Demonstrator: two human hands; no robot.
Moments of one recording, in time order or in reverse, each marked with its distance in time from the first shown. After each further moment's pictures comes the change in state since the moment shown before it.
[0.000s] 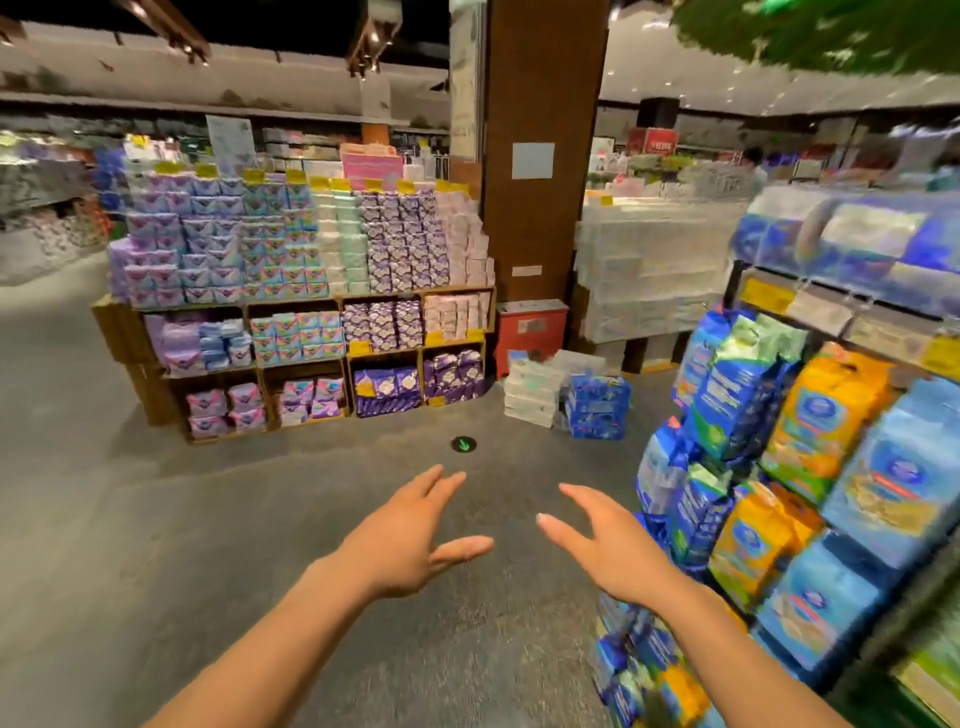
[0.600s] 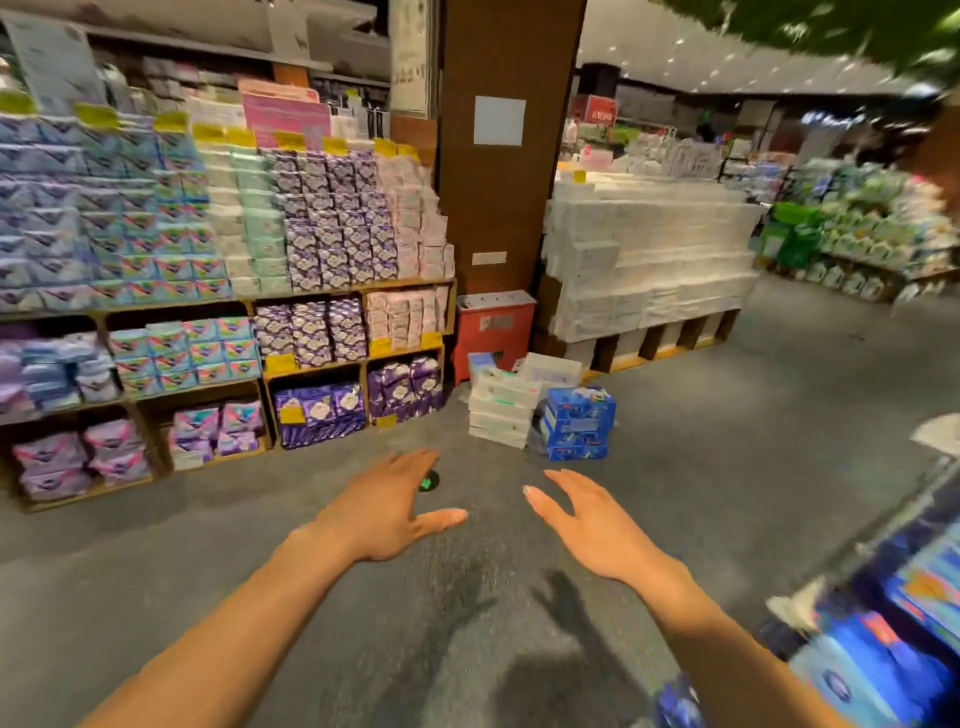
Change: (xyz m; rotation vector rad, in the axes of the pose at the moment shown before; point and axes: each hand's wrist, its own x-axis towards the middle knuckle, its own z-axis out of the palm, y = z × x) left_hand 0.479 -0.259 -0.078 0.080 -0.038 0.130; right_hand 0.492 0.001 0.022 -0.026 -0.030 0.167
